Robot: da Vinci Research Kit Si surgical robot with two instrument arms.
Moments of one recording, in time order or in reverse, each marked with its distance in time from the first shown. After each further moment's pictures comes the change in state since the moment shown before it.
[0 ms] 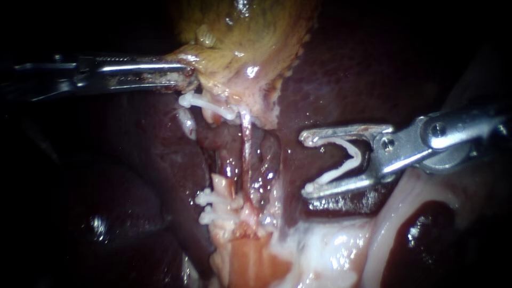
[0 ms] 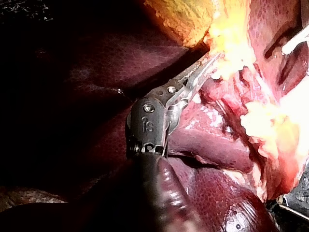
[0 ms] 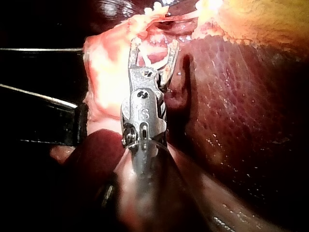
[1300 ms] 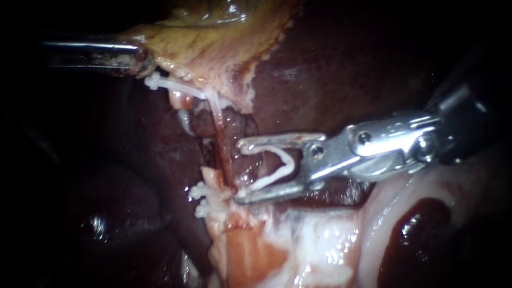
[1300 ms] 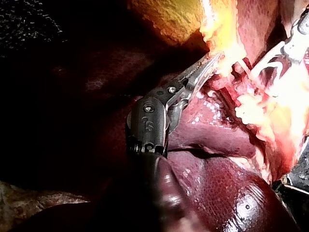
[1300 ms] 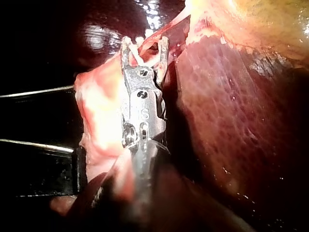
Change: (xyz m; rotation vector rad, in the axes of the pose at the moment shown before) right arm 0.001 0.001 0.012 0.075 0.048 0.088; left arm 0.008 0.002 -0.007 -0.067 -0.014 0.093
